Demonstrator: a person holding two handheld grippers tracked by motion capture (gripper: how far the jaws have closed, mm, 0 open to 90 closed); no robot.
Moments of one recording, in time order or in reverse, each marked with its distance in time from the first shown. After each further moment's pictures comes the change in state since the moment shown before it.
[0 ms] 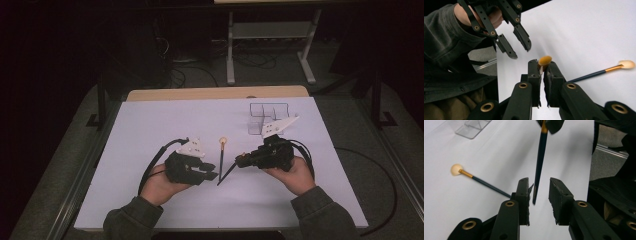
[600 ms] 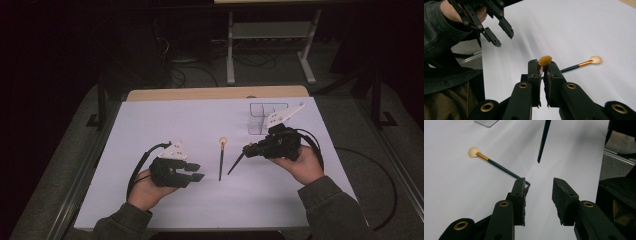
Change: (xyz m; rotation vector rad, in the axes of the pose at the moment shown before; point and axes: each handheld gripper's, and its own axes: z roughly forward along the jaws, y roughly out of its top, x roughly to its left) left arm 0.012 -0.034 -0.018 -0.014 0.060 -0.055; right arm -0.007 0.018 -0.020 0.056 -0.104 -0.020
